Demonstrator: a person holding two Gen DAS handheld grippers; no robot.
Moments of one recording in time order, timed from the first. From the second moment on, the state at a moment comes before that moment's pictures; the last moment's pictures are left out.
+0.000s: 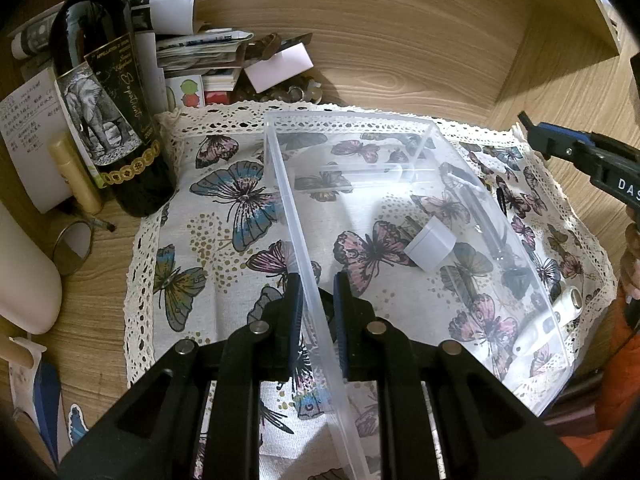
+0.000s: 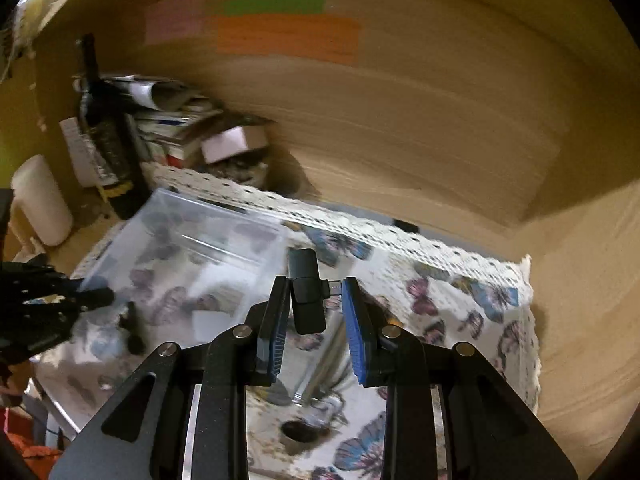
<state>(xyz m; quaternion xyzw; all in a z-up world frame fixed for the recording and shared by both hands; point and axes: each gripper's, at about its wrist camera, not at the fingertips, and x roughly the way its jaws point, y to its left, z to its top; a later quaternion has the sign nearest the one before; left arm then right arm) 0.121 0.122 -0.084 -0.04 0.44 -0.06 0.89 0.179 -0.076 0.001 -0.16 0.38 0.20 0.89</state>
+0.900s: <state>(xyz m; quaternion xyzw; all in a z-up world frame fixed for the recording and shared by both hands) 0.121 0.120 -0.084 -0.04 0.44 -0.06 0.90 0.164 0.013 -0.057 -0.20 0.45 0.31 0.81</state>
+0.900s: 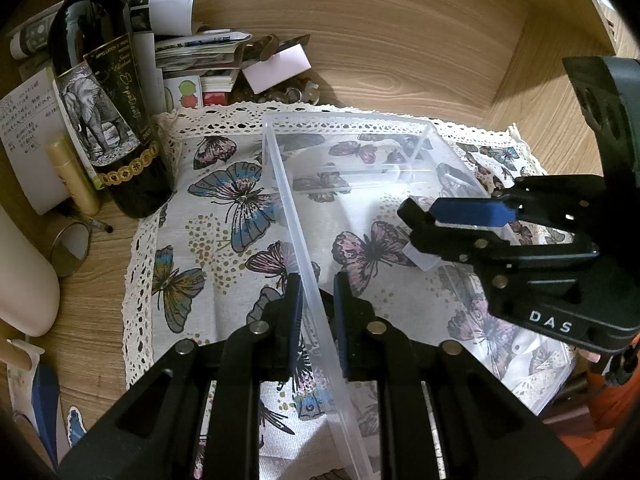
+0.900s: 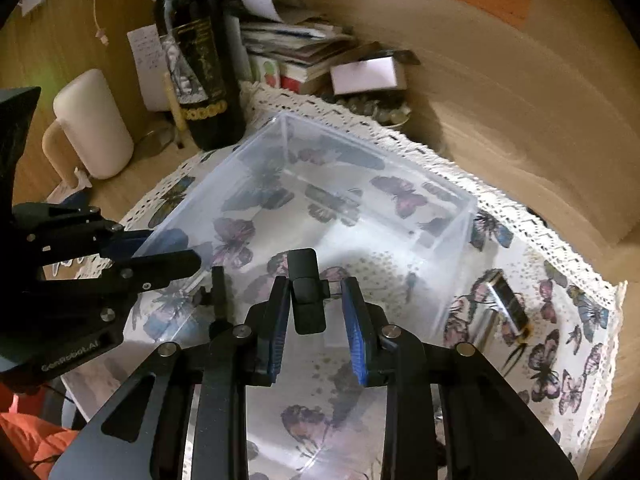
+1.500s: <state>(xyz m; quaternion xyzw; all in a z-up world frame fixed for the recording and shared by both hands) 0.120 0.121 -0.084 -0.04 0.44 -0.06 0.90 0.168 -0.024 -0.009 -0.20 0.42 0.25 0.85</state>
